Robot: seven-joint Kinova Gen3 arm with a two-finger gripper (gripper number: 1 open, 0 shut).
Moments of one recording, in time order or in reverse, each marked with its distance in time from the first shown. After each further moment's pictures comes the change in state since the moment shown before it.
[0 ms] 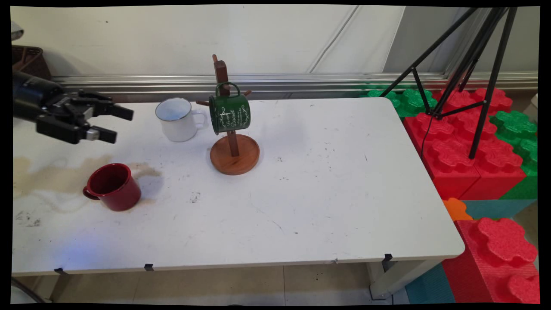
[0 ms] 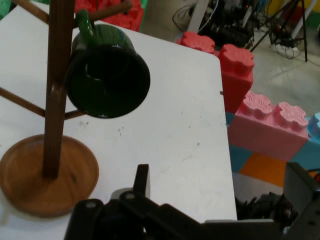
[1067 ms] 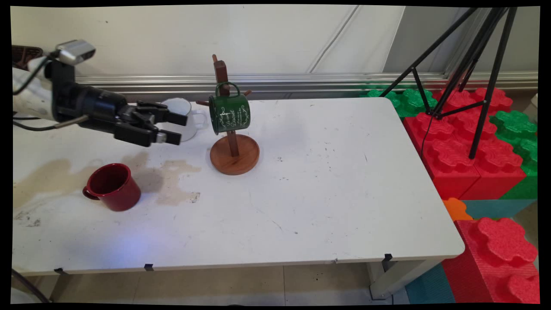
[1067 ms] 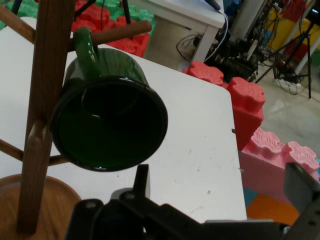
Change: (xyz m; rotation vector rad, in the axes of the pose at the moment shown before) arm -0.001 -0.016 0.100 0.002 0.083 -0.061
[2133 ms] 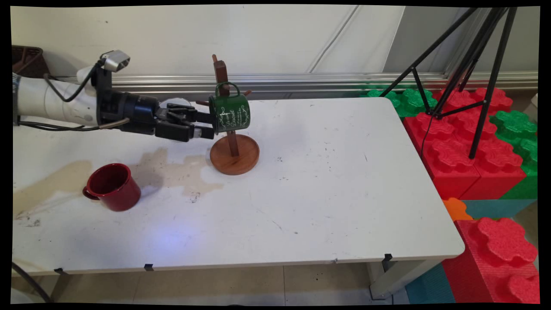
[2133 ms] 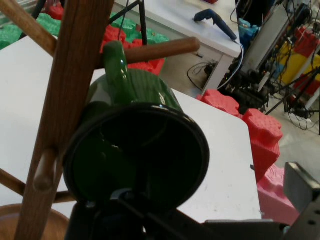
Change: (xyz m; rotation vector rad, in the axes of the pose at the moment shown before) arm -0.008 -0.017 0.056 0.027 0.082 -0.063
